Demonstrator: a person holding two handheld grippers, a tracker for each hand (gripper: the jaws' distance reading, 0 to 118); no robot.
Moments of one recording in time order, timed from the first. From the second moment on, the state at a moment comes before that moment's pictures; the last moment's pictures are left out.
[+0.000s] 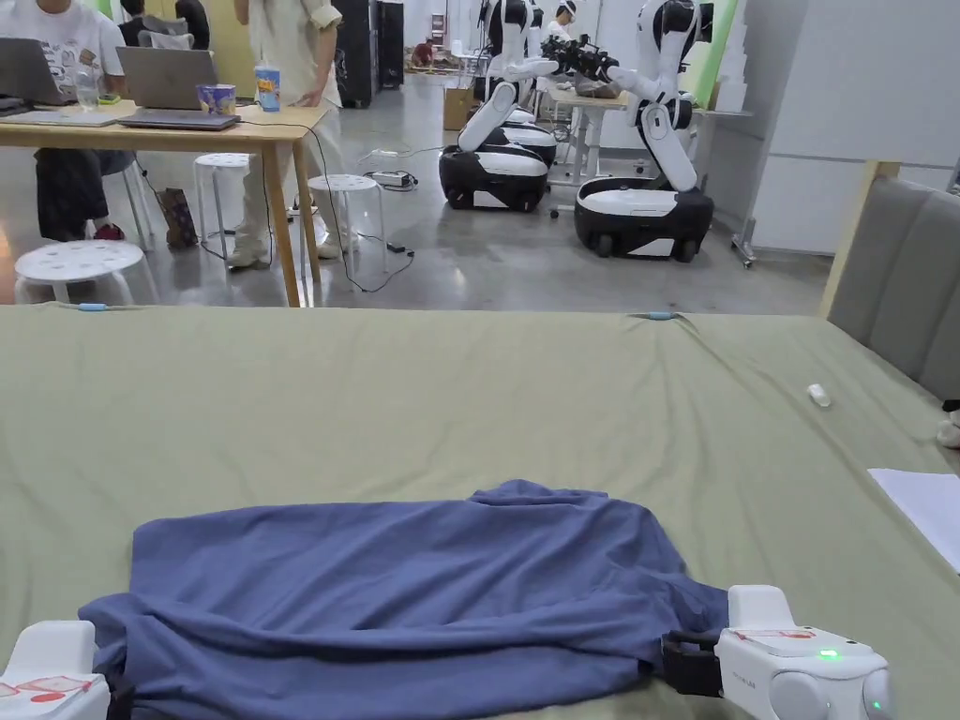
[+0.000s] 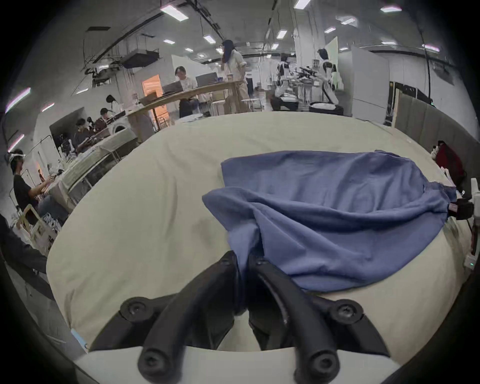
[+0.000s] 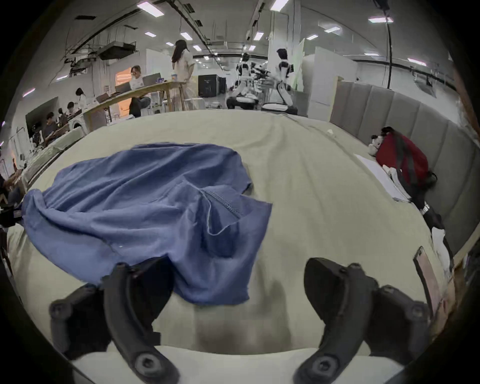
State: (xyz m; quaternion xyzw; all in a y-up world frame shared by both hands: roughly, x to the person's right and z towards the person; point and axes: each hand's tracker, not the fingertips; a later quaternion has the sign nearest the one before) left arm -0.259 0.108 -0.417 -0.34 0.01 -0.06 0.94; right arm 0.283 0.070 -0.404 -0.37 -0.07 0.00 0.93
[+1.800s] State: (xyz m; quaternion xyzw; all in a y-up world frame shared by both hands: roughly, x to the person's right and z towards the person) left arm -0.228 0.194 -0.304 -0.20 -0.01 -0.04 0.98; right arm 0.153 0.192 -0.292 -0.19 0.00 0.03 0.98
